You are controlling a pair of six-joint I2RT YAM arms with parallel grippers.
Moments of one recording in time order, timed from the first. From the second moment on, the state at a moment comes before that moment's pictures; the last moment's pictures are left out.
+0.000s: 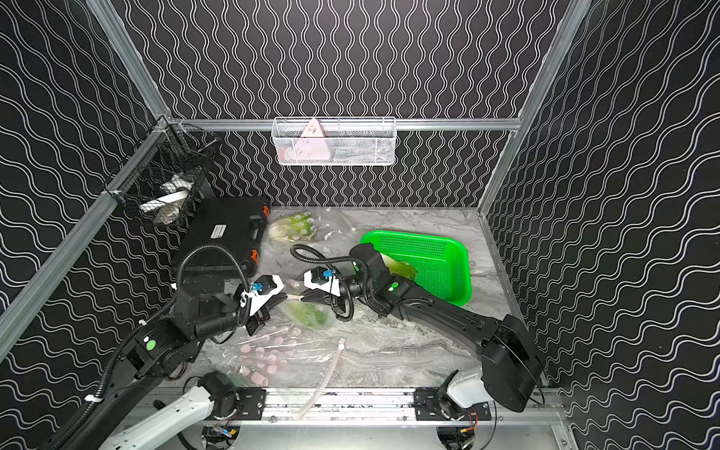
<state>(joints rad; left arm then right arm) -0.54 0.66 0.91 -0.73 0.17 0.37 0.83 1.43 1.03 0.03 -0.76 -0.45</state>
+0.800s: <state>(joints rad) -0.54 0.59 0.86 -0.62 -0.20 0.39 0.73 1.38 0.83 0.03 -0.66 -0.44</state>
